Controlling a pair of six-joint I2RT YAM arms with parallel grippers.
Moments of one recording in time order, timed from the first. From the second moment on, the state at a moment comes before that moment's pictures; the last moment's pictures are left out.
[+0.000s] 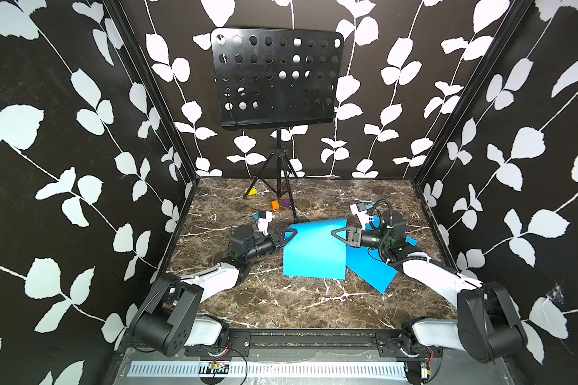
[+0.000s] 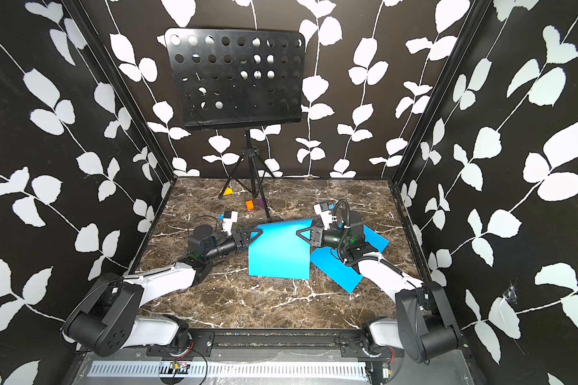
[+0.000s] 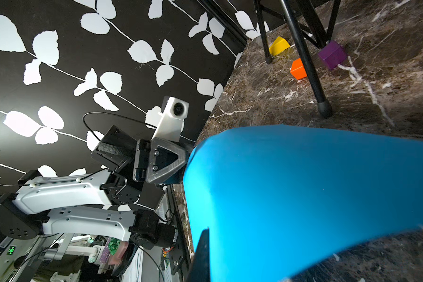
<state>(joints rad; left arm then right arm) -0.44 1.35 0.47 0.71 0.67 -1.12 0.31 1.32 0.65 0.33 -0.95 0.64</state>
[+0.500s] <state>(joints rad) -0.44 1.35 0.47 0.67 0.68 -1.05 0.31 1.33 0.65 0.37 -0.90 0.76</state>
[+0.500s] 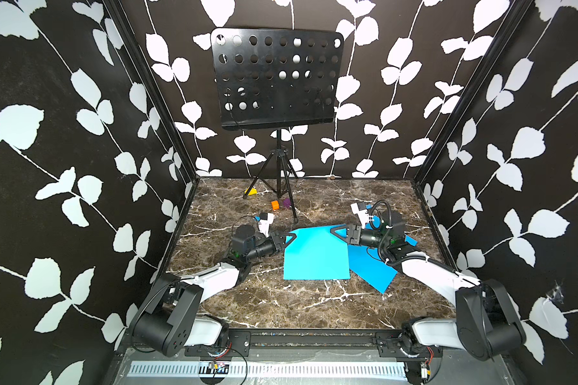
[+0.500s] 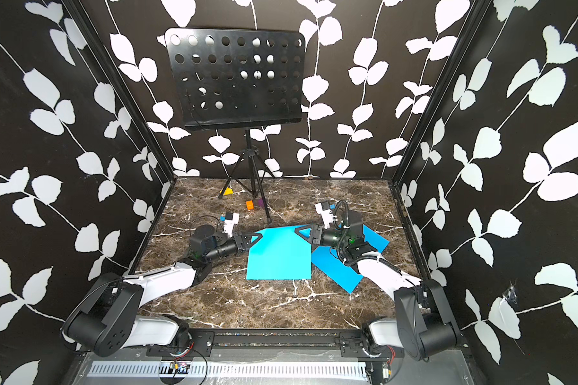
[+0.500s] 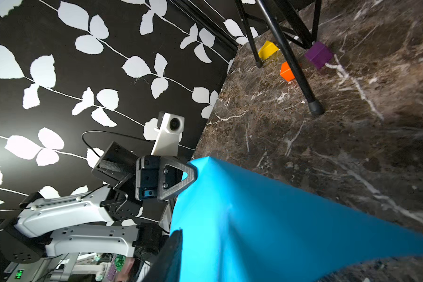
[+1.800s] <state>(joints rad) -0.60 1.60 0.54 0.34 0.49 -0.86 0.29 1.54 0.61 0.02 -0.59 0.81</state>
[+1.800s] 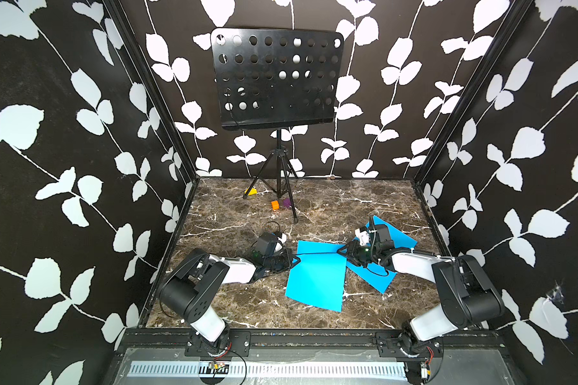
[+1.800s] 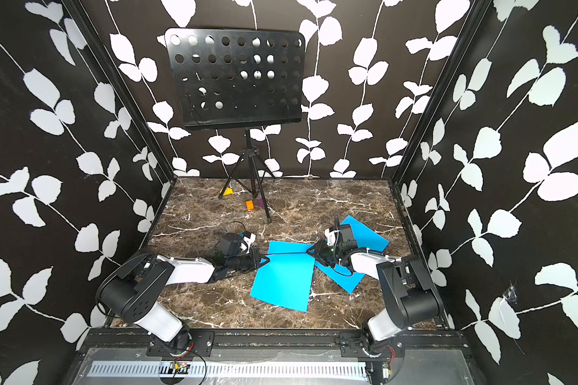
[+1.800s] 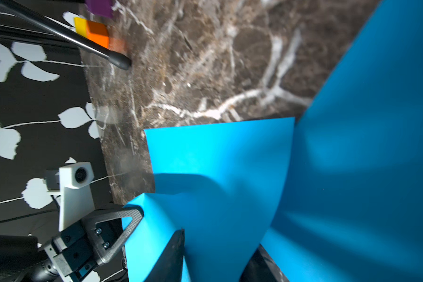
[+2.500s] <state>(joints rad) -0.61 1.63 0.57 0.20 0.45 -0.87 0.37 1.52 0.61 -0.08 -0.57 0.81</state>
